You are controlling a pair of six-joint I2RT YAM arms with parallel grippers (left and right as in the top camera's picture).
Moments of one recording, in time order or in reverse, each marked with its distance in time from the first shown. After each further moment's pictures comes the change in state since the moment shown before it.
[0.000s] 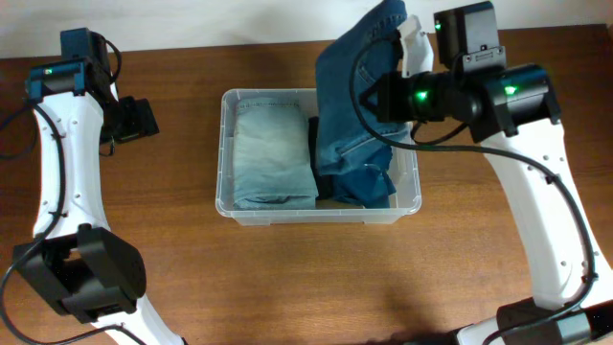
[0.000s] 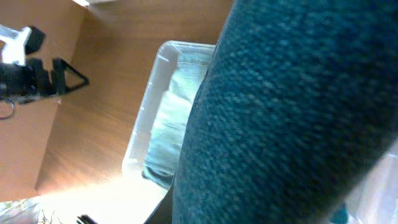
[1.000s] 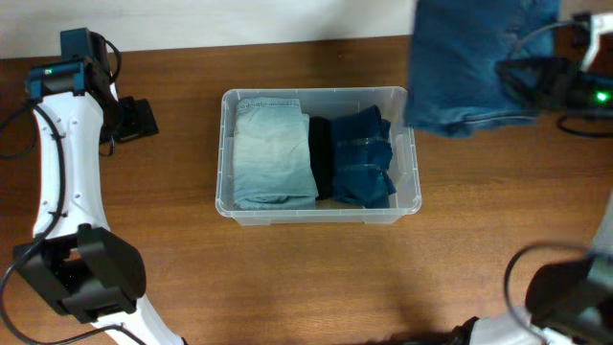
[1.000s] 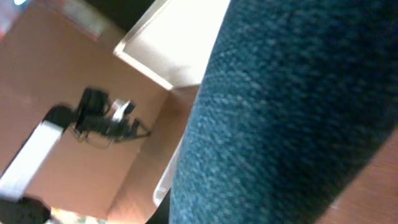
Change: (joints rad) left arm 0.001 0.000 0.000 0.000 0.000 0.000; right arm -0.713 0.083 0.000 -0.119 -0.814 -0.502
